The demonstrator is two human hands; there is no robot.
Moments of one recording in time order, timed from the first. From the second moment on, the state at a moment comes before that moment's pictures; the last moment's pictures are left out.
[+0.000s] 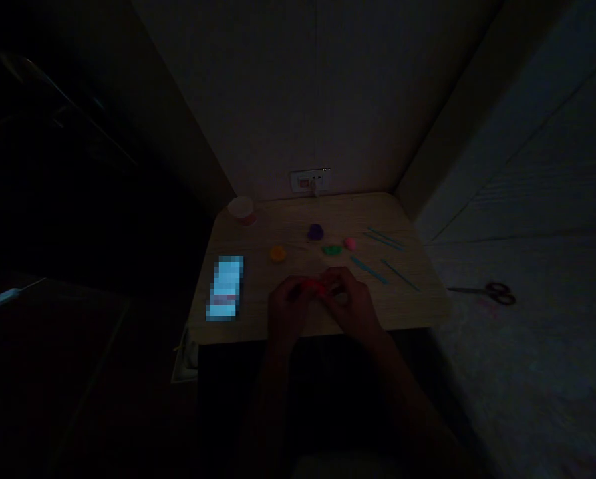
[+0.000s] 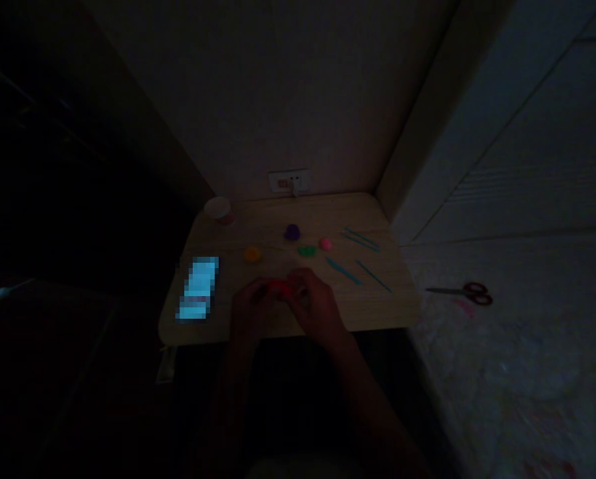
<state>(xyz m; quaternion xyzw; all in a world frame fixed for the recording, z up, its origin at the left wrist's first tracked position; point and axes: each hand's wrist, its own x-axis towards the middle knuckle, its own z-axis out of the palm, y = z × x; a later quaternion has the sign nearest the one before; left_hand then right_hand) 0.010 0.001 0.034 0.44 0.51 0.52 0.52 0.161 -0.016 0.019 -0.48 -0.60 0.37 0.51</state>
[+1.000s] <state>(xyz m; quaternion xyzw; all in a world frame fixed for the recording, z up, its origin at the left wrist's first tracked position) 0.020 0.003 0.009 0.30 0.48 0.59 0.57 0.150 -0.013 0.007 -0.49 -0.38 0.52 0.59</state>
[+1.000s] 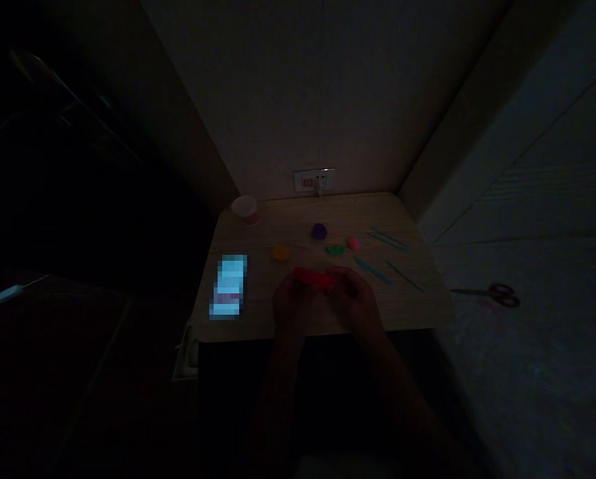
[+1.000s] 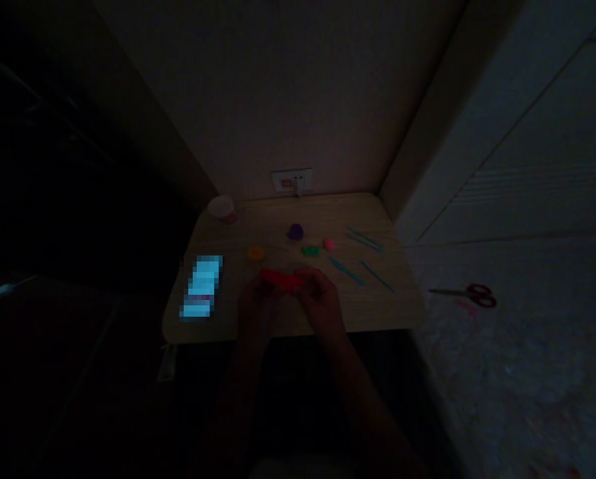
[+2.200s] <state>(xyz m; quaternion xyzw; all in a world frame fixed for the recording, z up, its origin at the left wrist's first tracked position) -0.008 0.005 0.026 0.62 0.49 0.51 0.34 0.140 -0.022 0.012 -0.45 -0.49 0.50 0.55</state>
